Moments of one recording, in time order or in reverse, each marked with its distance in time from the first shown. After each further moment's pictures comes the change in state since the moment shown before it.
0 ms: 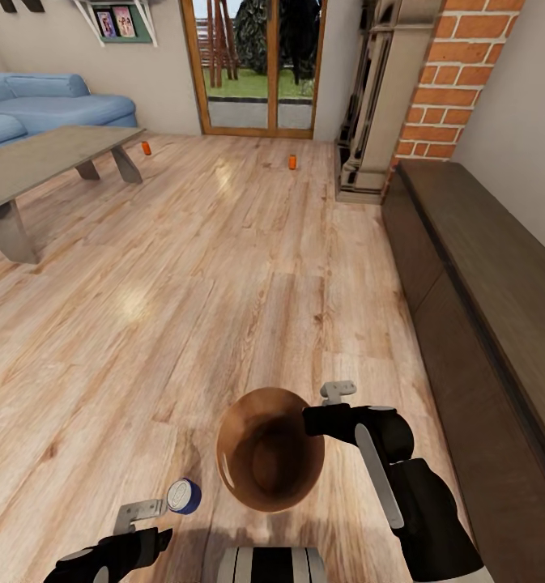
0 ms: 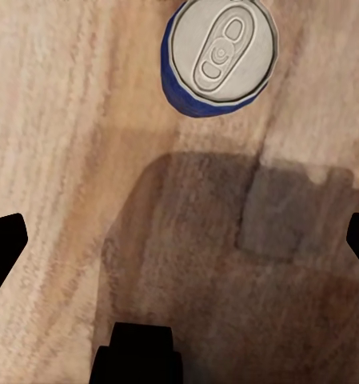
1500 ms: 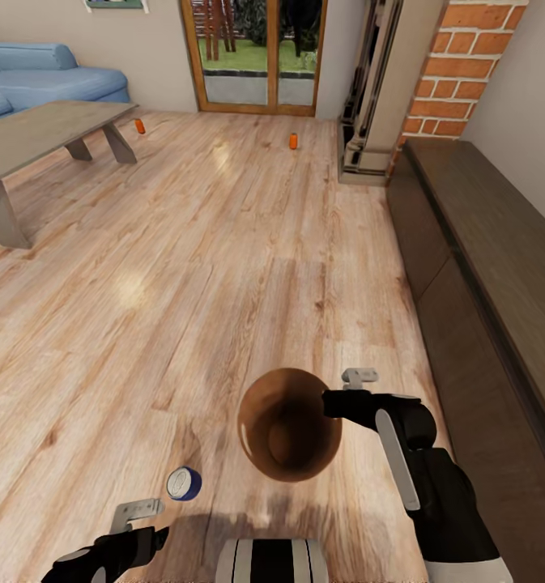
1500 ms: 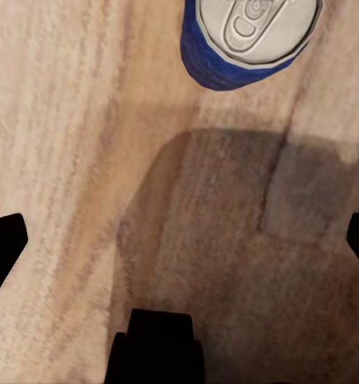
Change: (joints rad) left arm 0.000 0.013 0.000 0.005 -0.010 -0.019 0.003; right arm -0.034 -0.021 -0.105 -0.029 -0.001 0.000 -0.002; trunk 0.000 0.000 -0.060
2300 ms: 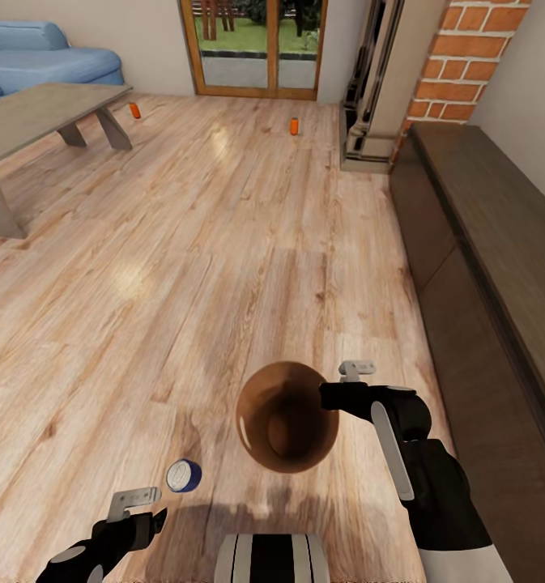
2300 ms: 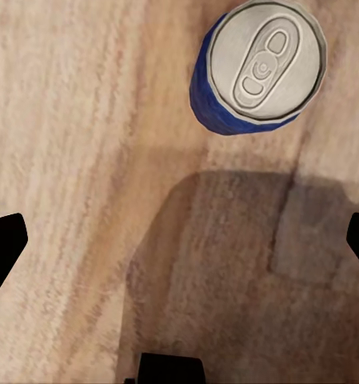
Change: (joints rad) left arm 0.000 0.010 -0.001 -0.021 -0.003 -0.108 0.000; right arm -0.034 0.011 0.012 0.009 0.013 0.000 -0.012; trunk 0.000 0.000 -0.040
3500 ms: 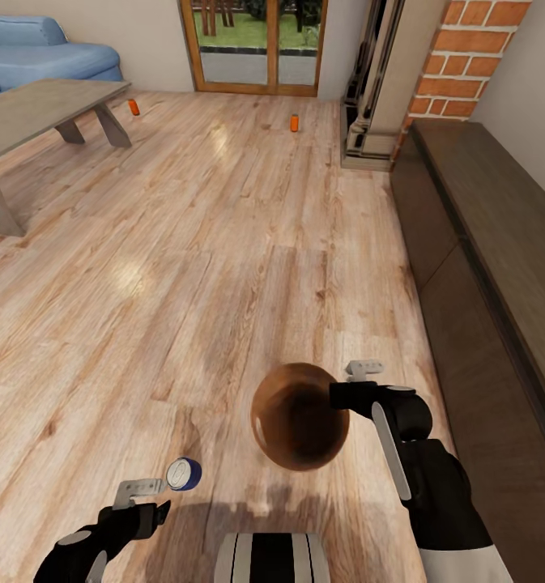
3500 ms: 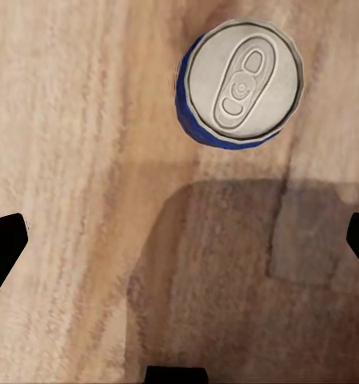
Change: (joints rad) left arm -0.038 0.023 -0.030 -0.003 -0.036 0.040 -0.038; right arm 0.000 0.002 -0.009 -0.003 0.126 0.000 -0.021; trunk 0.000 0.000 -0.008
